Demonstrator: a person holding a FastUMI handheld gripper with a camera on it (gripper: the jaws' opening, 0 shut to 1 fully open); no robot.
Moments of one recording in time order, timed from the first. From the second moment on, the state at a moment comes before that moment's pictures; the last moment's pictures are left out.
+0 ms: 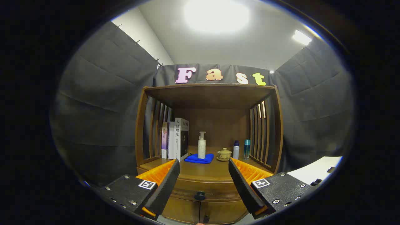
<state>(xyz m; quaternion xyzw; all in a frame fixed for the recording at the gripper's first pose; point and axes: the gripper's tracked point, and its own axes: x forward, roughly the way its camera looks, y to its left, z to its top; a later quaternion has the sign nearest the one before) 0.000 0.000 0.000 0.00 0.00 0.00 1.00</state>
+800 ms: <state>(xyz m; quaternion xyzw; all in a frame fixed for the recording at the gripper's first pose) 0.003 -0.004 -0.008 0.00 0.00 0.02 1.00</state>
